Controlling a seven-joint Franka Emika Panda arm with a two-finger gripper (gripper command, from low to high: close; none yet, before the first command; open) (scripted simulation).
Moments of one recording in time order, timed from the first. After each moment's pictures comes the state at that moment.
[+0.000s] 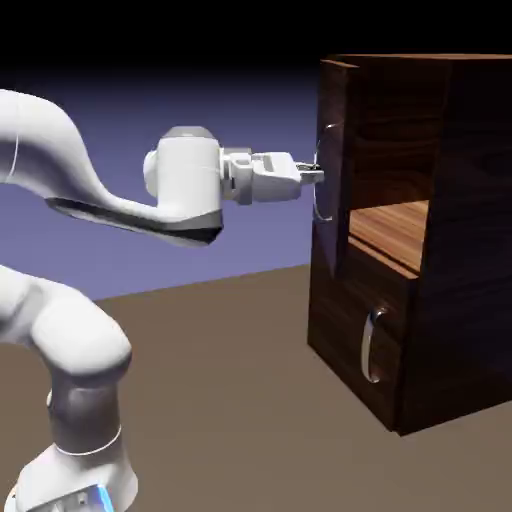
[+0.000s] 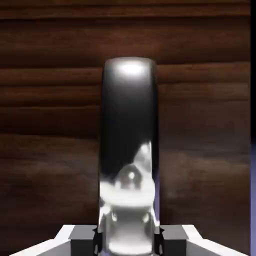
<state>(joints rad) 0.30 -0.93 -0.08 -2.74 -1.92 2.42 2.73</state>
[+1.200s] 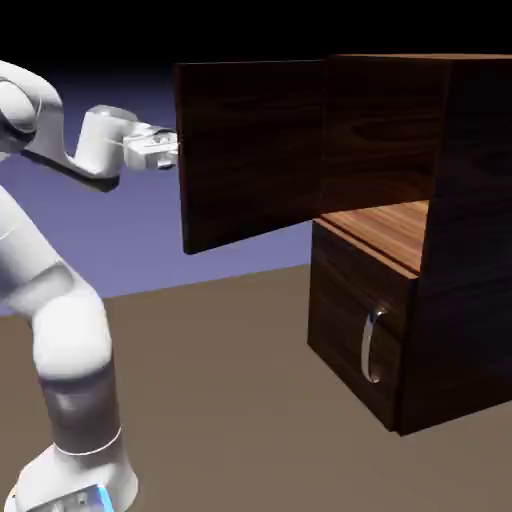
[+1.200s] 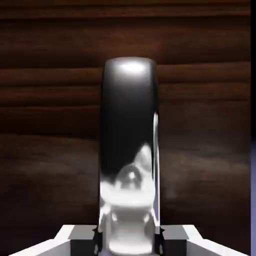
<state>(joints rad) -0.12 -0.40 1.19 -2.10 -0.96 1.01 2.76</state>
